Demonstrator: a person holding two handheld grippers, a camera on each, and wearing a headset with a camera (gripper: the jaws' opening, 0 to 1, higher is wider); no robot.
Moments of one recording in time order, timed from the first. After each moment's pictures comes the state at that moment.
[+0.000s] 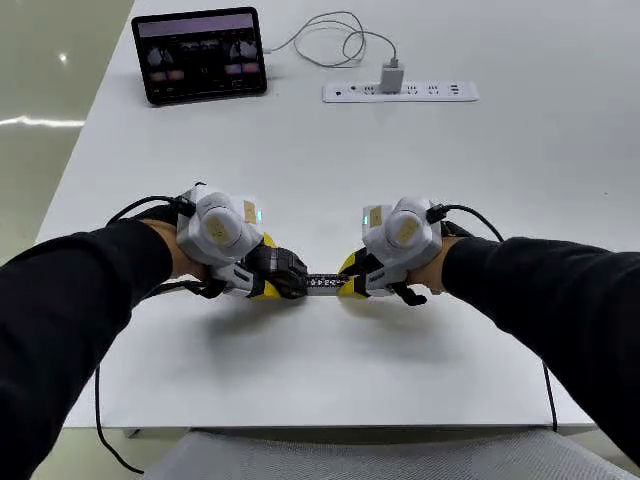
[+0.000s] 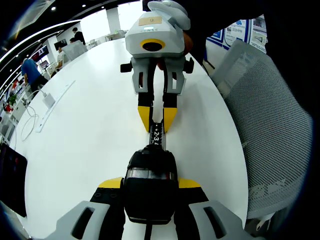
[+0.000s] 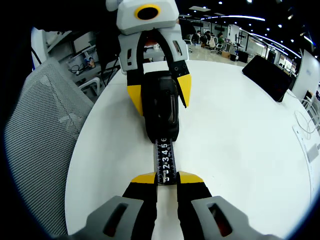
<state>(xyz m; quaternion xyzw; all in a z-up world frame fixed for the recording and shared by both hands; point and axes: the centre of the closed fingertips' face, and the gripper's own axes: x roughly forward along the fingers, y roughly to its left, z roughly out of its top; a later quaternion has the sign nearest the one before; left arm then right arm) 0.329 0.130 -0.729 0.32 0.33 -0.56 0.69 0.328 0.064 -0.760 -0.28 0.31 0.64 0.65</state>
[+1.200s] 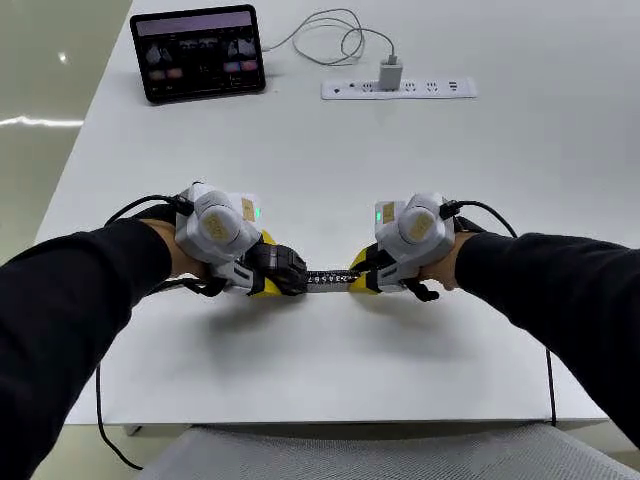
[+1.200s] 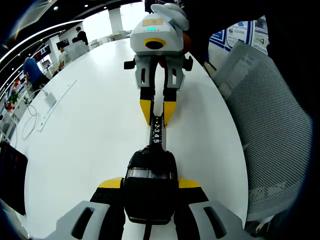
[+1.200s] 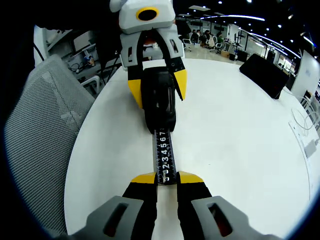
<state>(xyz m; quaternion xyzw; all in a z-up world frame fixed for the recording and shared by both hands) 0.328 0.128 -0.728 0.32 0.33 -0.56 0.69 0.329 0.046 -0.761 -0.28 0.31 0.64 0.65</state>
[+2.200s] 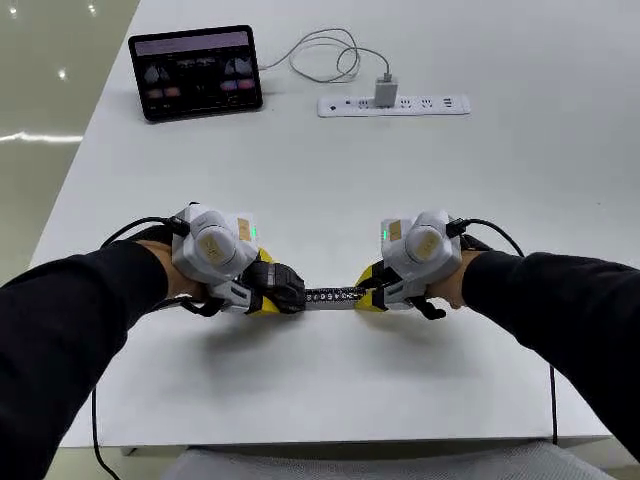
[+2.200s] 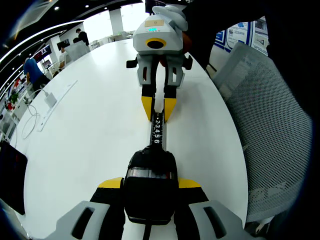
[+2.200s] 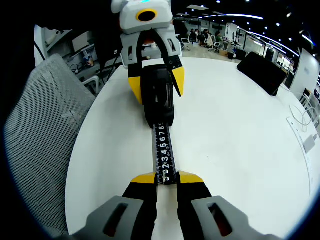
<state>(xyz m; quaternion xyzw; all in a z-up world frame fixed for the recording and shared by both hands) 0.330 0.129 -0.731 0.31 0.33 -0.56 0.70 0.329 0.035 -0.760 -0.28 0.31 0.63 0.65</state>
